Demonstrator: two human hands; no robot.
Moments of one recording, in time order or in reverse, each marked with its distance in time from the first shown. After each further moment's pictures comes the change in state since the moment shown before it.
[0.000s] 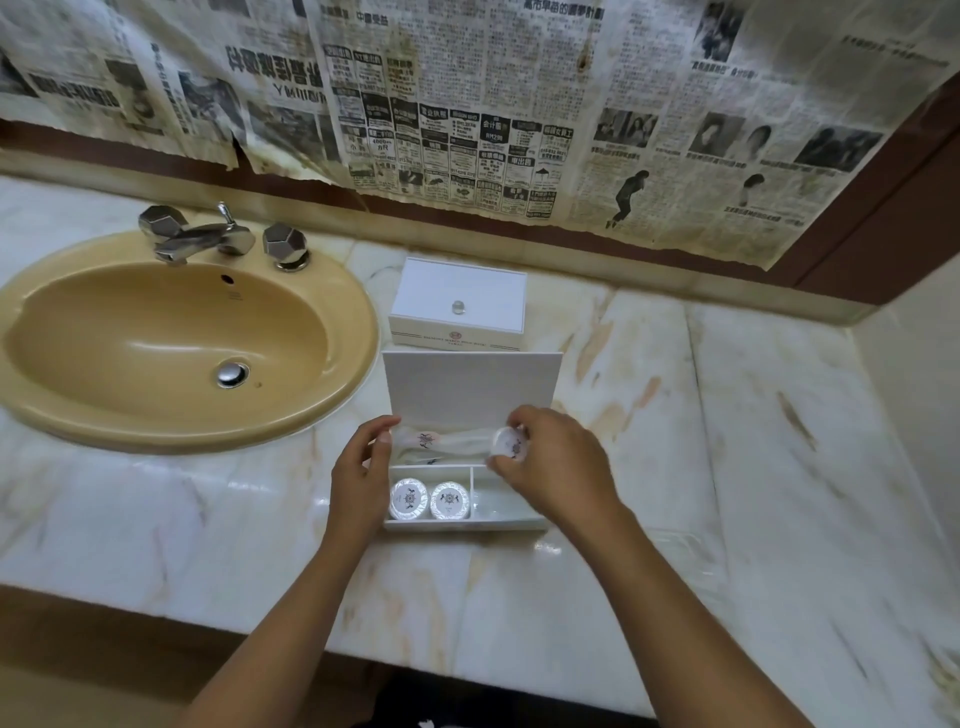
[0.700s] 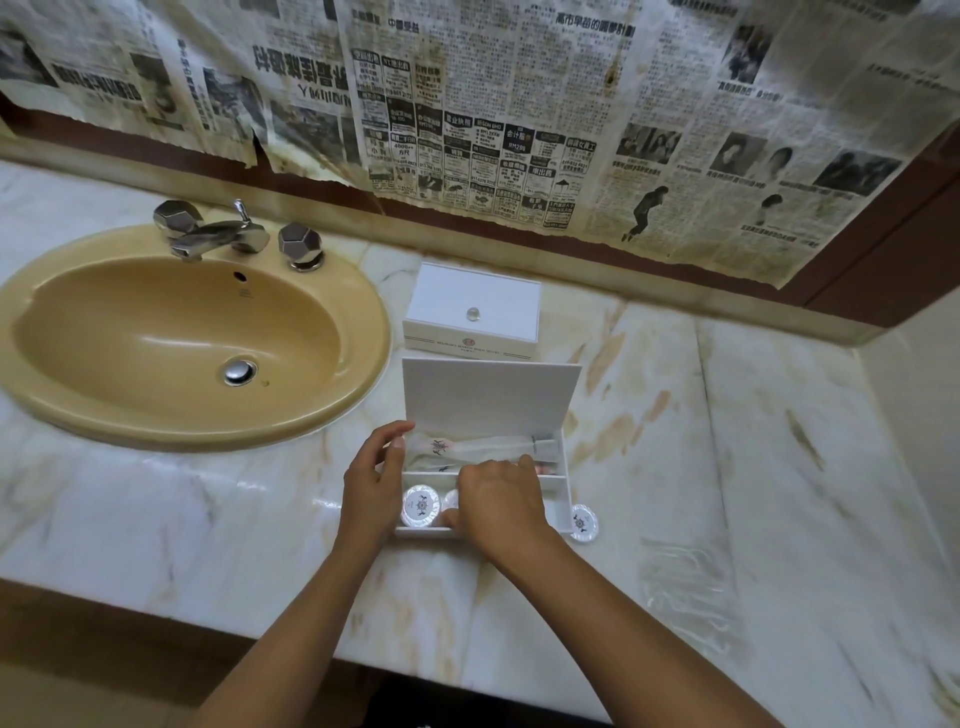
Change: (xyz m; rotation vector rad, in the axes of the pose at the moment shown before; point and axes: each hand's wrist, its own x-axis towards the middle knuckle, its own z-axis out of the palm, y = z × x) left_hand 0.003 -0.003 -0.002 -0.013 -0.012 -0.005; right_hand 0.005 -0.042 0.060 -0.365 -0.251 -0.151
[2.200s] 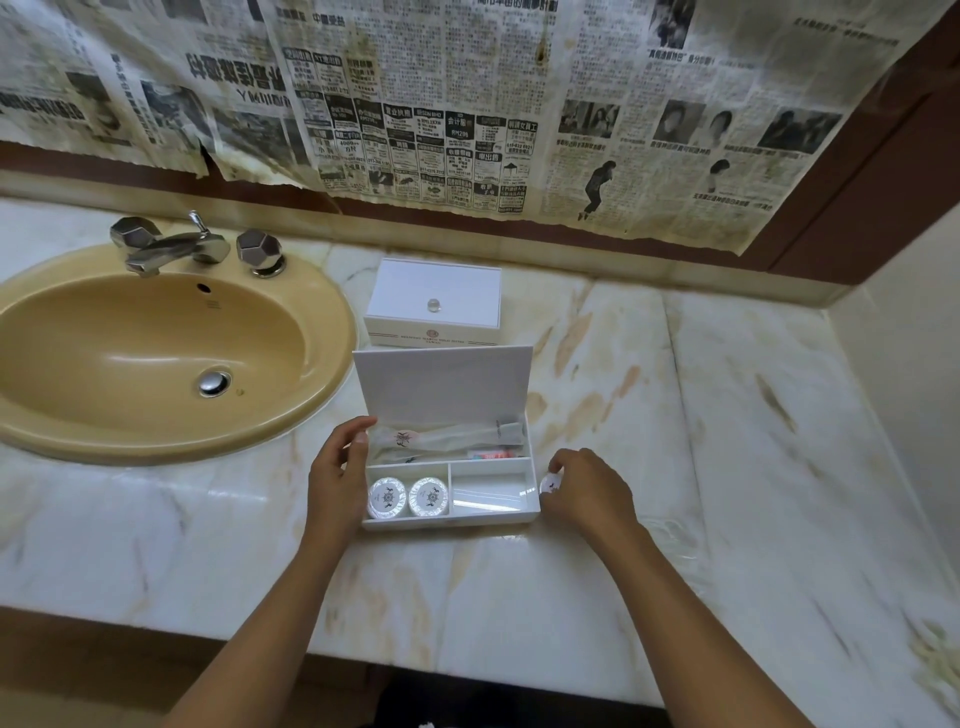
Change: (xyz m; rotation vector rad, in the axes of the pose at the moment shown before) left_hand -0.003 0.006 0.004 0.039 0.015 0.017; right_hand -0.025 0.125 0.039 0.392 -0.002 0.411
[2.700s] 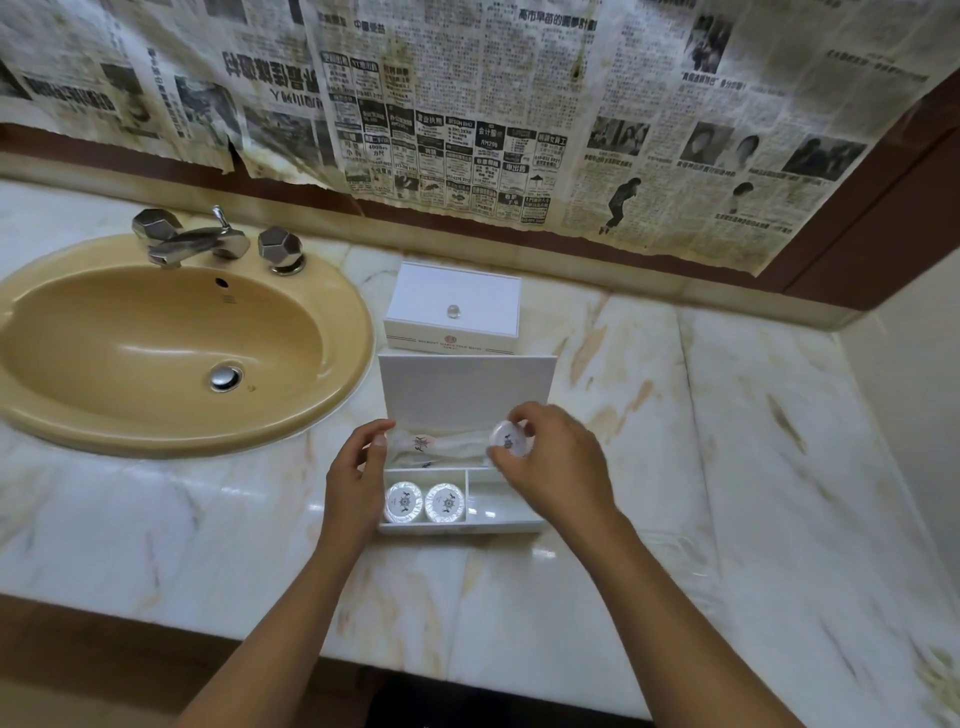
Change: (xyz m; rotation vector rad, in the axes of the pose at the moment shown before) left_hand 0.001 -0.003 -0.002 -0.039 -0.007 -0.027; right_hand -0.032 -0.081 -0.041 0.184 0.296 -0.268
